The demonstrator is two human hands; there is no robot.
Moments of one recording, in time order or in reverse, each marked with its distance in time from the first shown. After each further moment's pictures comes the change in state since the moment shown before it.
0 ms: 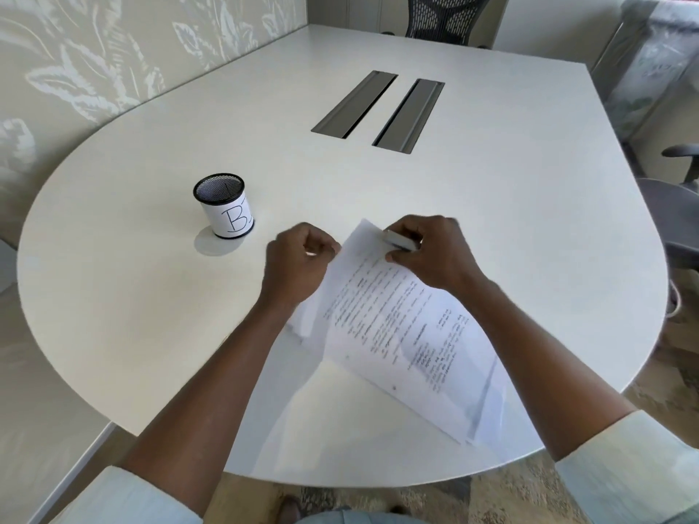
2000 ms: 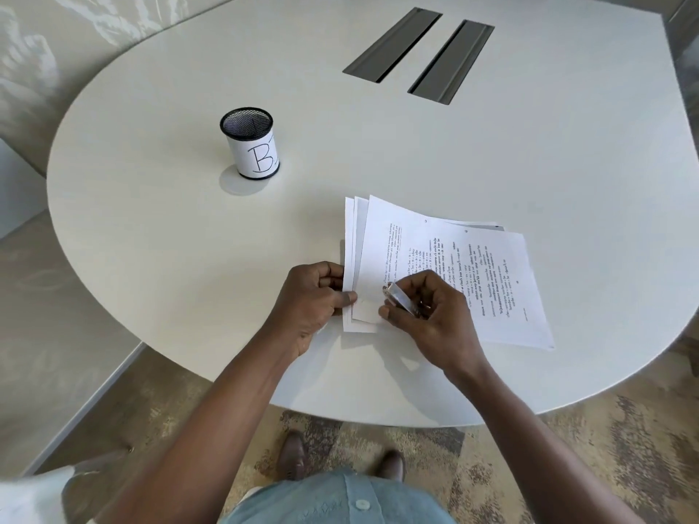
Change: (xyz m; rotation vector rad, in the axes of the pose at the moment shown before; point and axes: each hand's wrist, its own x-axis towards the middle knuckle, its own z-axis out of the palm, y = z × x) left_hand -0.108 -0.040 -0.005 -0.439 -0.215 -0.511; right_hand -0.147 -0.018 0.072 0.631 -0.058 0.270
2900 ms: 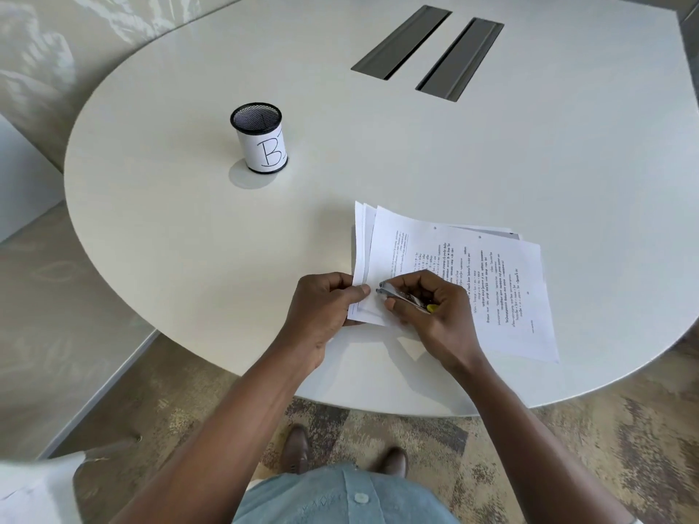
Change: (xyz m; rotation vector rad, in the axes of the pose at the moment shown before) left_hand -0.034 0.000 0.016 -0.014 0.090 -0.050; right_hand -0.004 0.005 0.002 0.024 -0.022 -0.048
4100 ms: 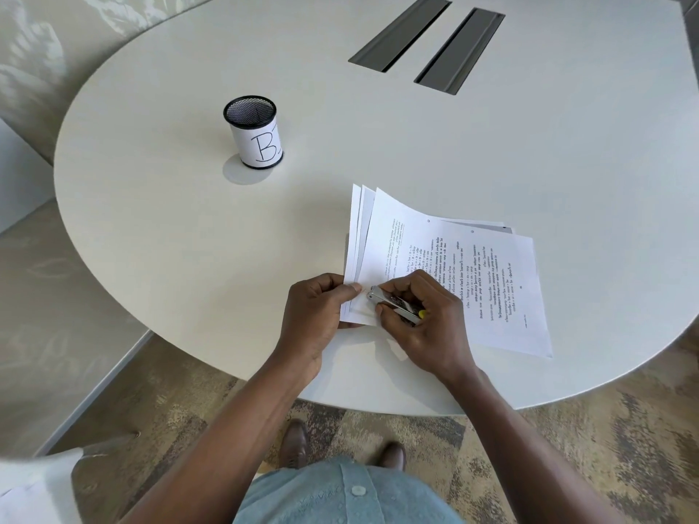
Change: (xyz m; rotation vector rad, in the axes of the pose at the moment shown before) left_hand -0.005 -0.011 0.005 -0.103 0.078 0.043; right_hand -0.004 0.015 0.008 -0.330 0.069 -0.385
